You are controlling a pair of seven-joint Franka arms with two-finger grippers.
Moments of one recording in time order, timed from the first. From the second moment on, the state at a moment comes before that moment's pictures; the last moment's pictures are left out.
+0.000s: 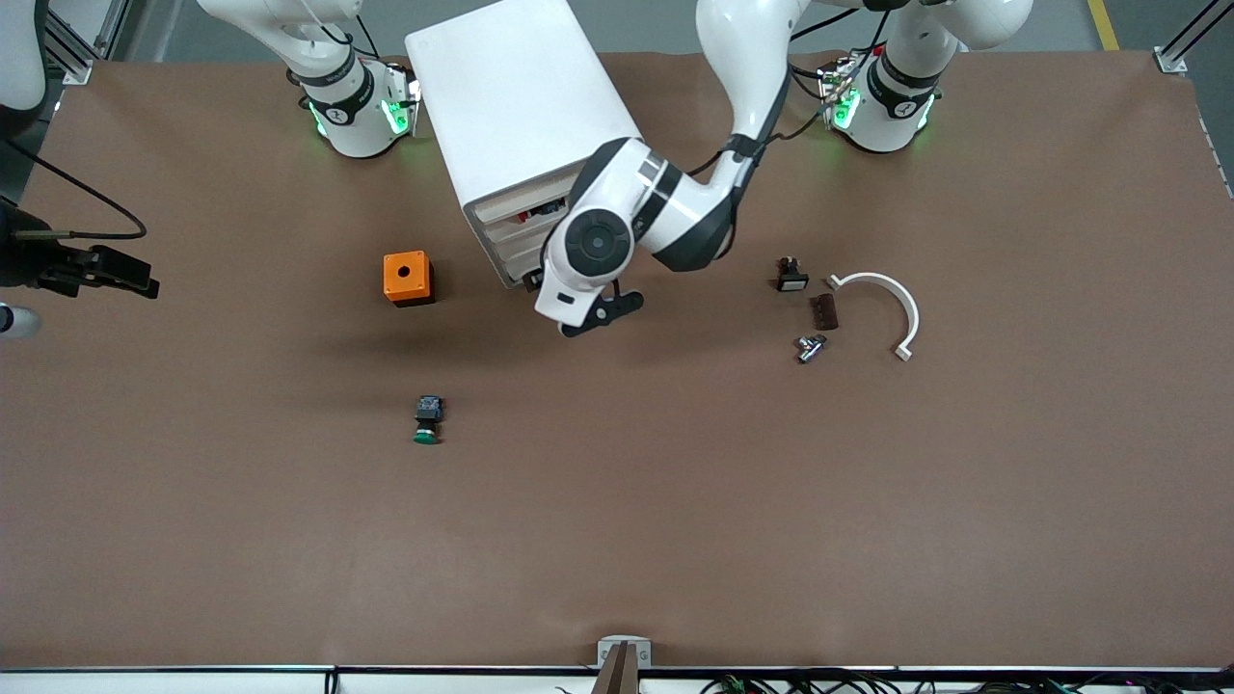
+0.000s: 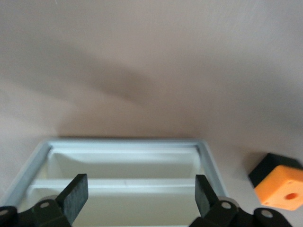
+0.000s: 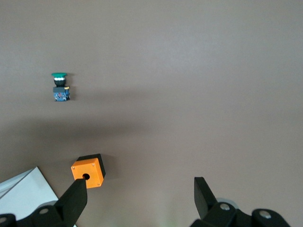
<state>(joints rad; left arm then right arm) -1.15 0.83 0.53 -1.17 -0.79 1.72 -0.96 -0.02 0.08 -0.06 -1.56 -0.01 1.55 -0.05</state>
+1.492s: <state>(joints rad) -0.63 0.28 0.56 -1.18 -0.32 1.34 -0.27 -0.03 0.06 -0.05 -1.50 -0.01 1.44 -0.05</state>
